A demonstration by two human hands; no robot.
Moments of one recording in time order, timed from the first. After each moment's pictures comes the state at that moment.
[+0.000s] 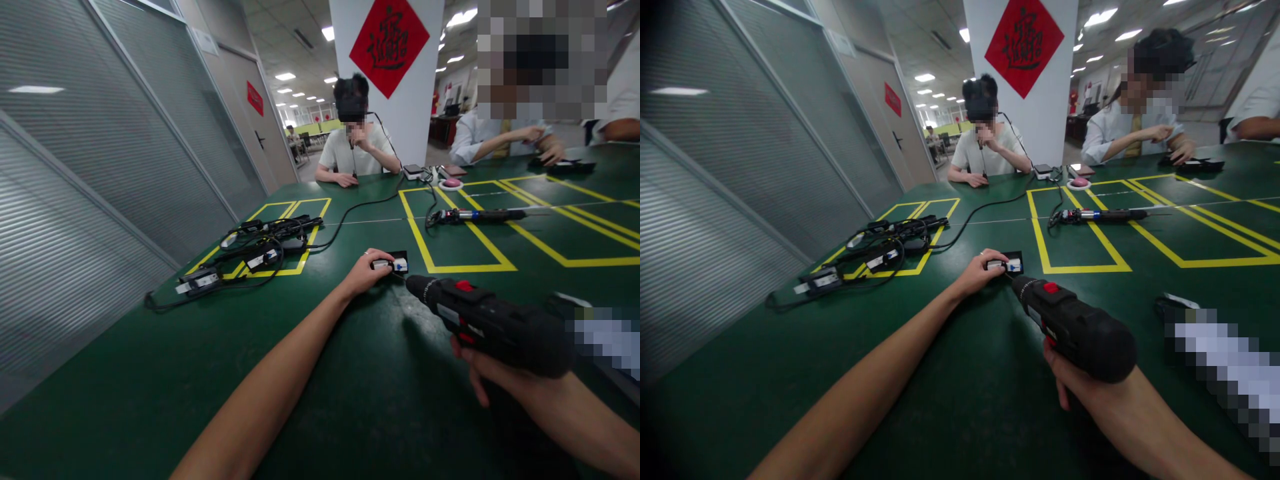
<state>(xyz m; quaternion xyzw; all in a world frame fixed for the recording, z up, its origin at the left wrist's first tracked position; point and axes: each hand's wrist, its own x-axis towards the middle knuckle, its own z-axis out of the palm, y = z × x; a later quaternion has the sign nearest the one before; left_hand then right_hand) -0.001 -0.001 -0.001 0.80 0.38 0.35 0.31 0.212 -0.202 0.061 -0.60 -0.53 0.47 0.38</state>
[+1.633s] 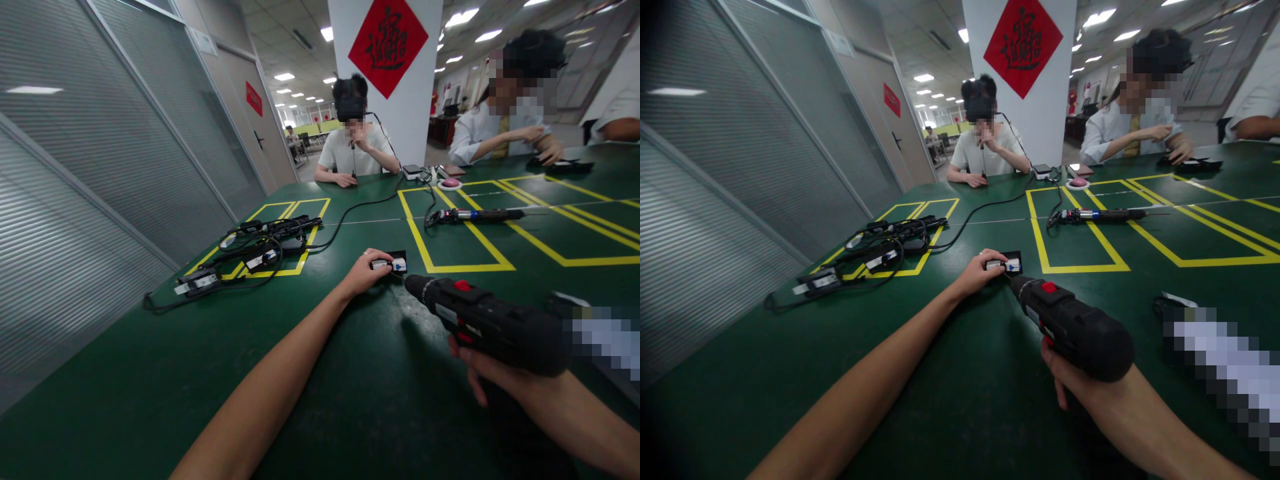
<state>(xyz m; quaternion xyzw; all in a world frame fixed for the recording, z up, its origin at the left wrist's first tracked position) 0.000 -0.002 0.000 0.80 0.38 0.35 0.30 0.212 -0.199 0.053 -0.61 -0.53 0.45 0.37</state>
